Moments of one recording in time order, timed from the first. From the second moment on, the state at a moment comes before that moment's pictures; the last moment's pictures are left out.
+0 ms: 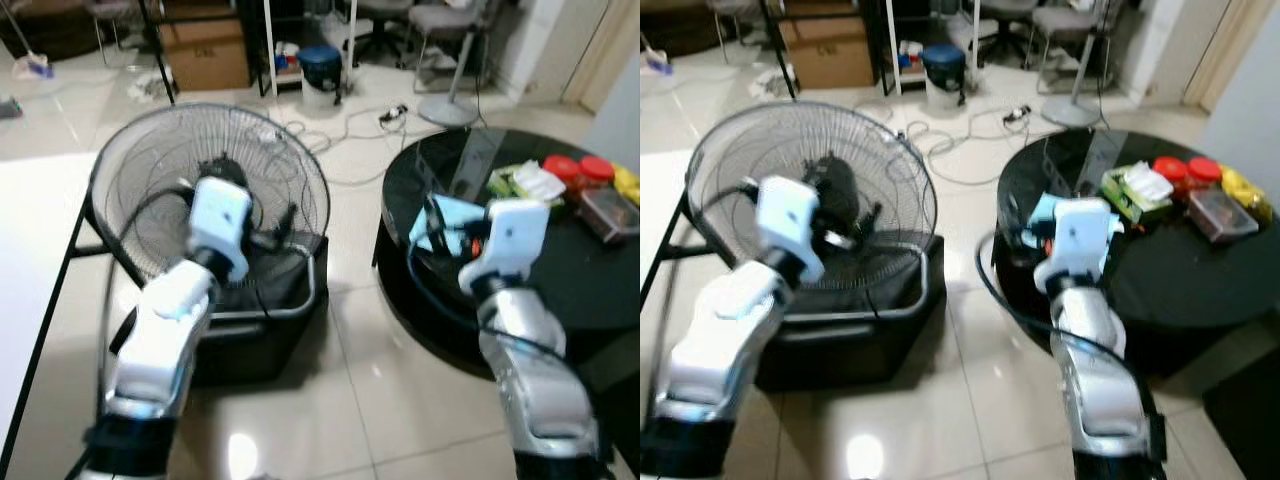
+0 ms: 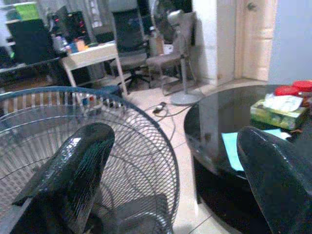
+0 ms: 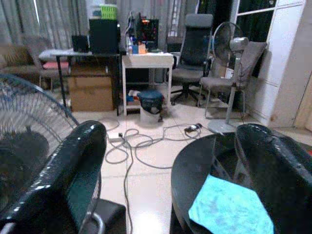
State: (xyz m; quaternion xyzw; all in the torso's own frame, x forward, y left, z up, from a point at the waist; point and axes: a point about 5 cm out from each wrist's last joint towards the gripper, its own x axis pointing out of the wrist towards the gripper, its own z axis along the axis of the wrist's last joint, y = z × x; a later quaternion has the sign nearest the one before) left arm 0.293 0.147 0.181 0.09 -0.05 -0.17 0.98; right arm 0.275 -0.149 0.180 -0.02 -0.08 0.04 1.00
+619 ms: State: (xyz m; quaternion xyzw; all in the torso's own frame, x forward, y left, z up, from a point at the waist) left arm 0.272 0.161 0.157 0.06 0.01 -0.05 1.00; right arm 0.267 -0.136 0.164 -0.08 0.00 0.10 0.99
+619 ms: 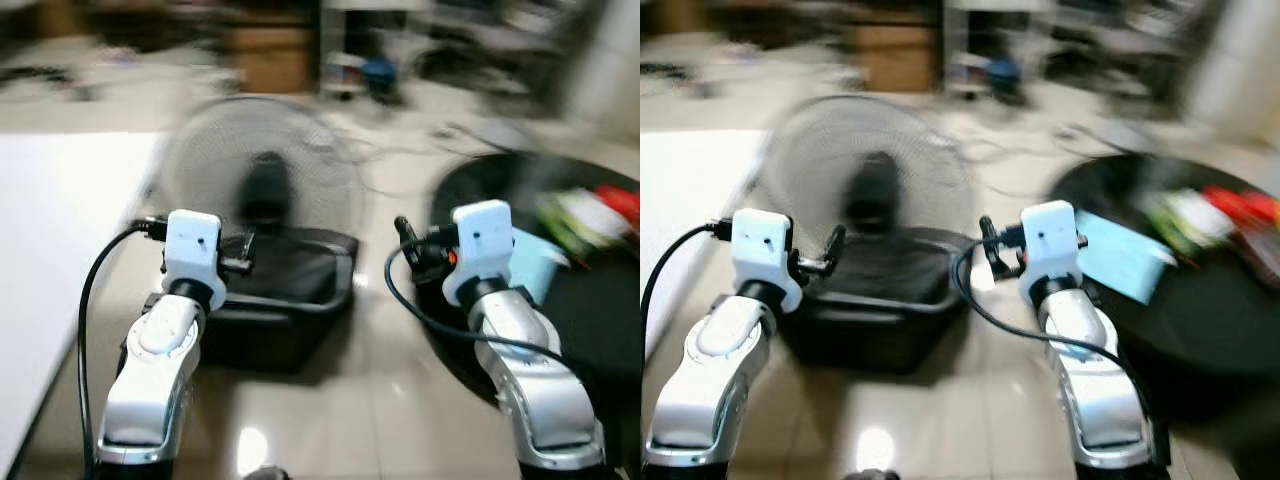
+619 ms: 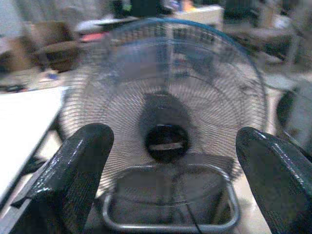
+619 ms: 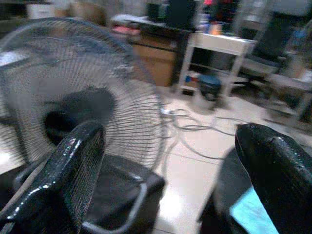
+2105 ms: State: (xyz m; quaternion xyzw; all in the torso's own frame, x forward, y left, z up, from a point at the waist) left arm 0.261 0.161 0.155 0.10 0.00 -0.07 0.99; right arm 0.243 -0.141 0.155 -0.02 0.02 0.16 0.99
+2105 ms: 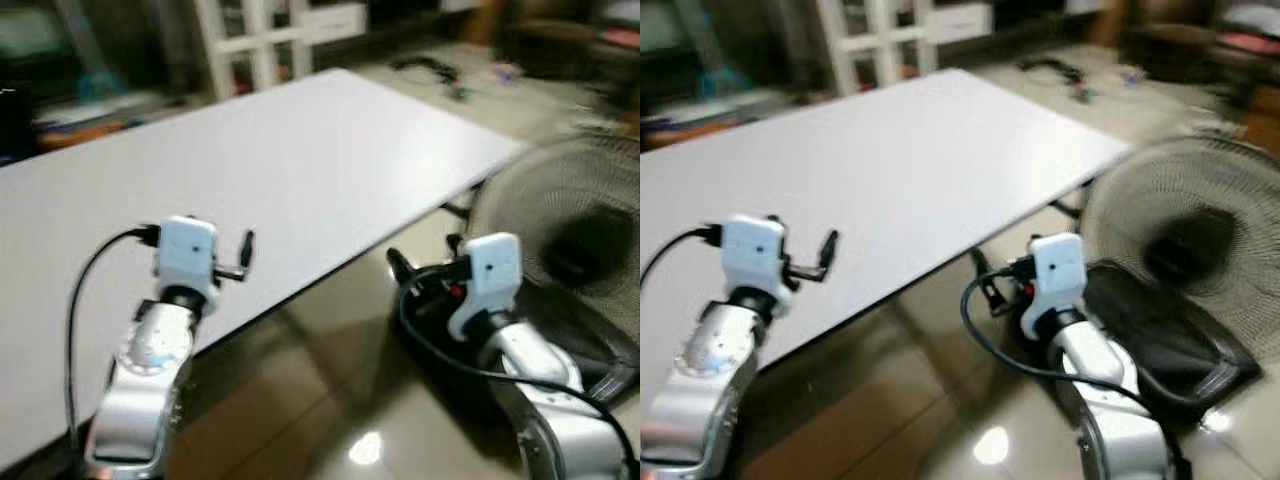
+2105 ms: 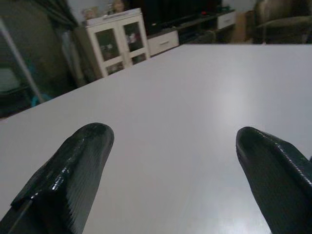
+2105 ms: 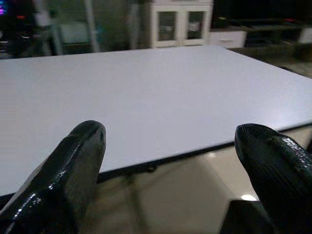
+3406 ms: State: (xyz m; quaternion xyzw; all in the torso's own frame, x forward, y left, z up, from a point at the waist) left arm 0.251 0.172 0.150 0.12 0.01 -0.04 0.99; right arm 0.232 -0.130 0.140 -0.04 0.04 0.22 0.97
